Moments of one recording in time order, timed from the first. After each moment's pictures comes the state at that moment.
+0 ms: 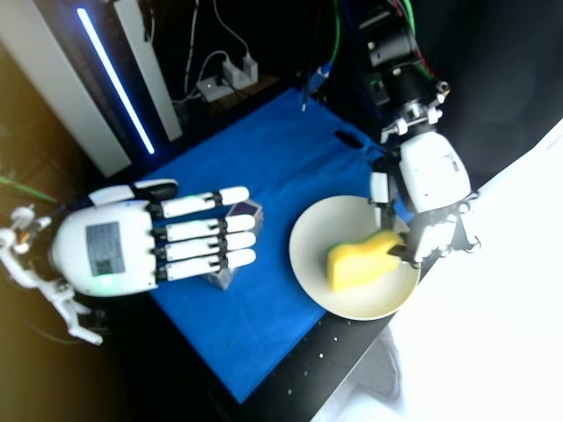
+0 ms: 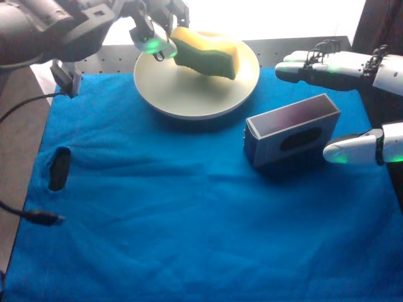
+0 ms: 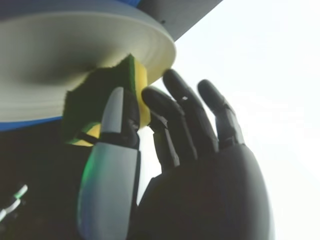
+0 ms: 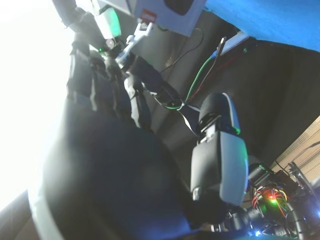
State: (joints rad) left arm 0.36 -1.54 1.91 0.34 -0.12 0.59; right arm -0.90 -1.13 1.53 -0.47 1.10 -0.01
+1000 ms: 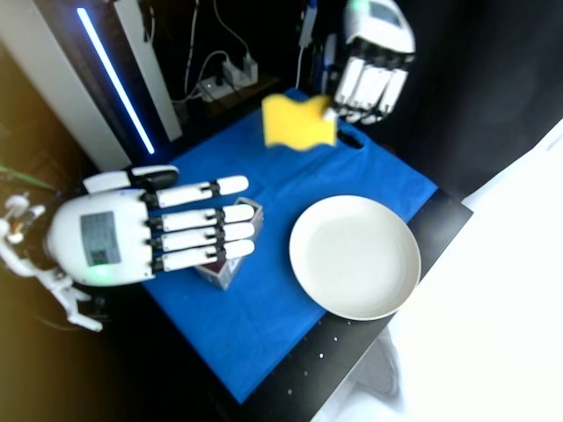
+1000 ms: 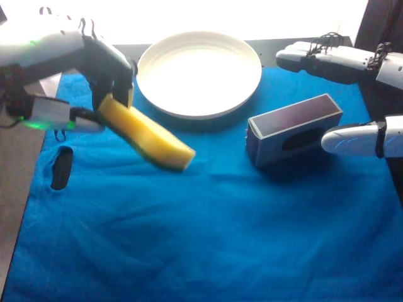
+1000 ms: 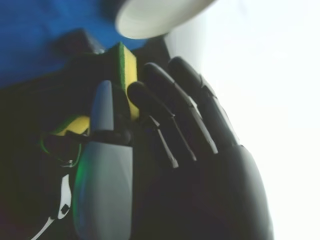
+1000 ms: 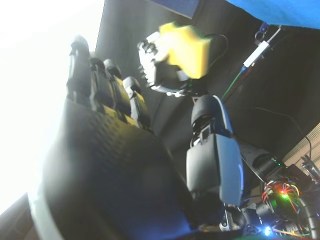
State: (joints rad) left arm 0.58 -0.83 1.14 0.58 -0.56 0.48; right arm -0.90 -1.09 1.46 -0.42 1.10 -0.01
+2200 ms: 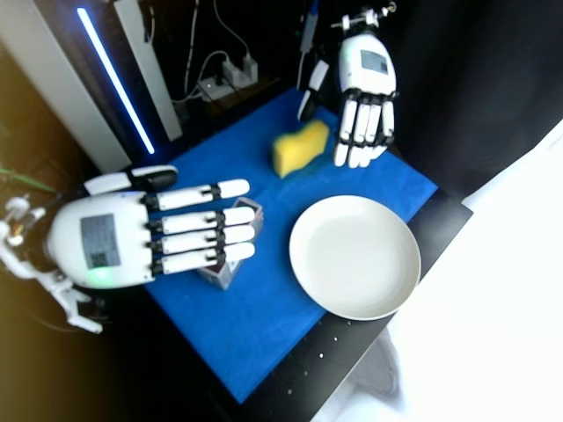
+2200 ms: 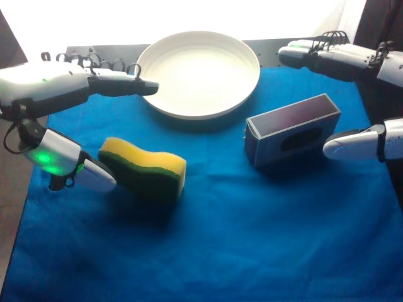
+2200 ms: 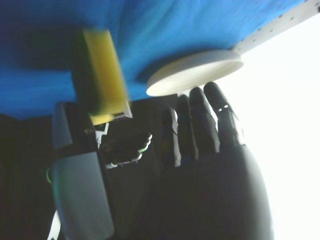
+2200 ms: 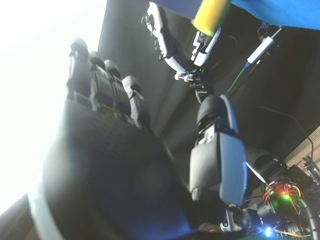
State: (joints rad) left arm 0.69 -0.88 1.17 0.48 -0.52 0.47; right arm -0.90 -1.10 1.48 -0.41 1.09 -0.01
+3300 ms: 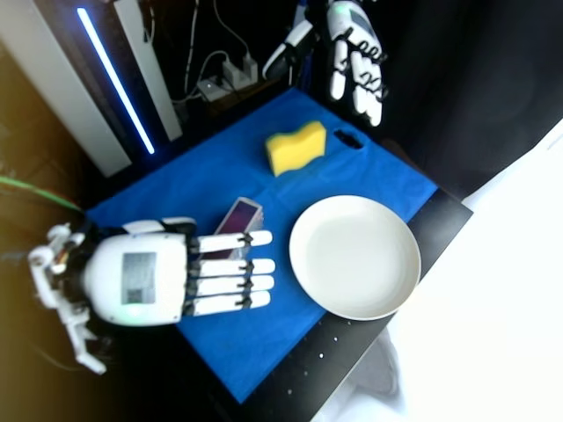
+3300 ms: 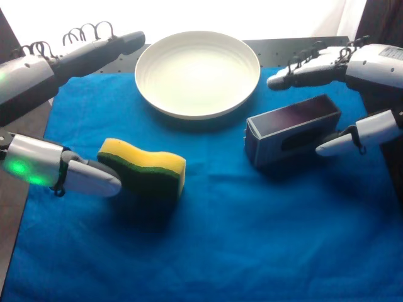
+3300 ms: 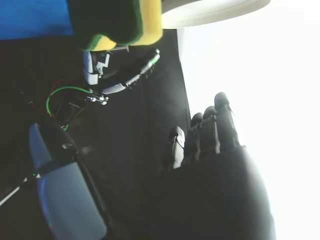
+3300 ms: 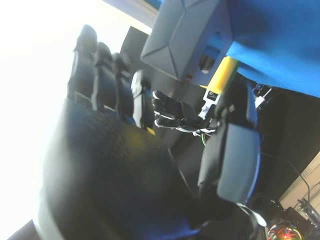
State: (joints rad) left arm 0.91 -0.81 1.05 0.12 -0.95 0.60; right arm -0.79 -1.20 1.63 -0.58 0.86 0.00
